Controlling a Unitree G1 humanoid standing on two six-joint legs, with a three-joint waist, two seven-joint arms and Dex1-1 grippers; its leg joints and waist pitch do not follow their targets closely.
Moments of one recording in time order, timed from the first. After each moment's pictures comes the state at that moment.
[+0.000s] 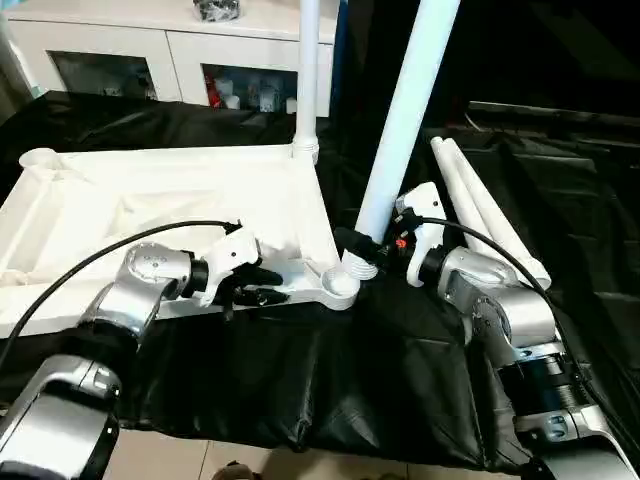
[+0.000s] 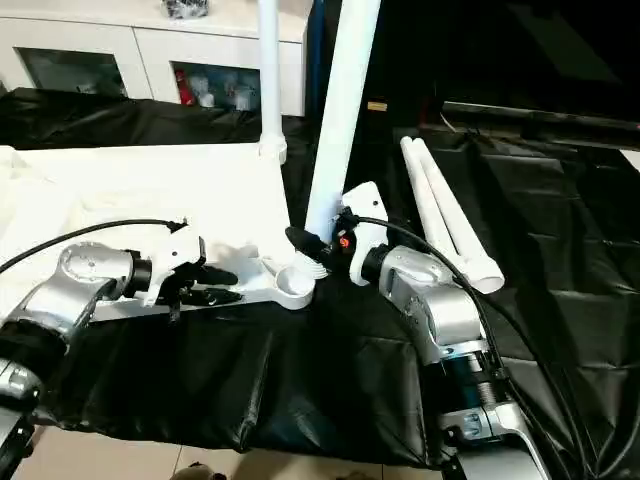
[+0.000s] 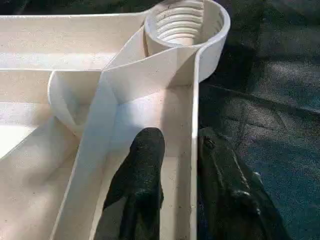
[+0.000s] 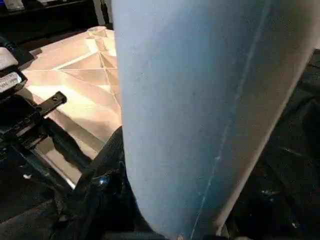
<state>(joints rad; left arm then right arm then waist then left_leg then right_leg) -0.68 0.50 -0.31 0.81 -0.04 -0.11 -1.20 -0.51 -0.21 0.09 0.24 0.28 0.43 0.67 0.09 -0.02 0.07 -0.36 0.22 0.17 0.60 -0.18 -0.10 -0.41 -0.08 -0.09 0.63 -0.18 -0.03</state>
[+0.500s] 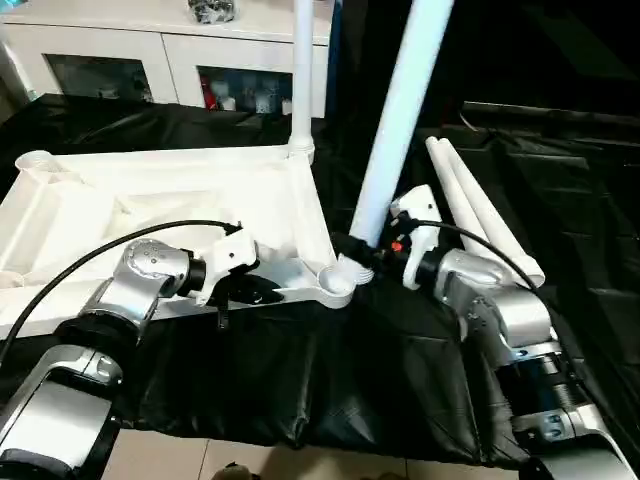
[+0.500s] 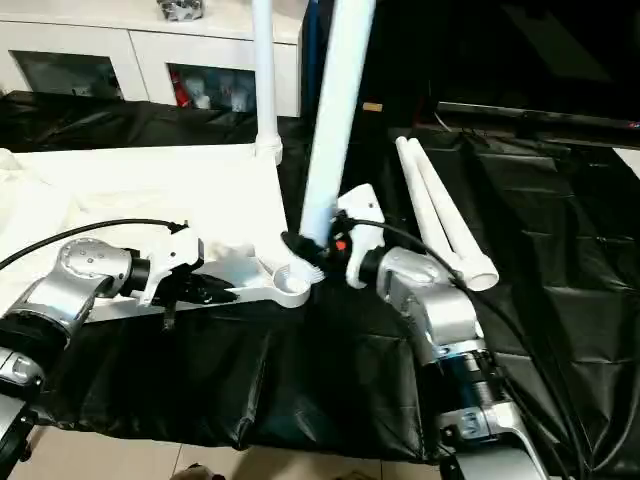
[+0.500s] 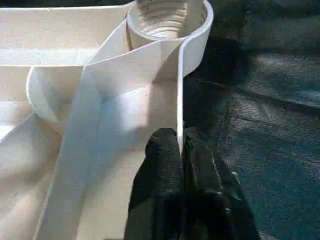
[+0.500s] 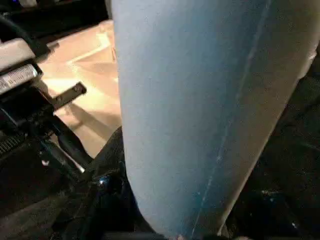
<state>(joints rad) -0.71 0.50 -0.31 0.87 -0.03 -0.12 -1.27 -0.52 -0.20 0.12 0.29 0.28 0.43 0.71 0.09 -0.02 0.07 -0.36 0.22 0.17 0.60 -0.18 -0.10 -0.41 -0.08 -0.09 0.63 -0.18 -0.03</state>
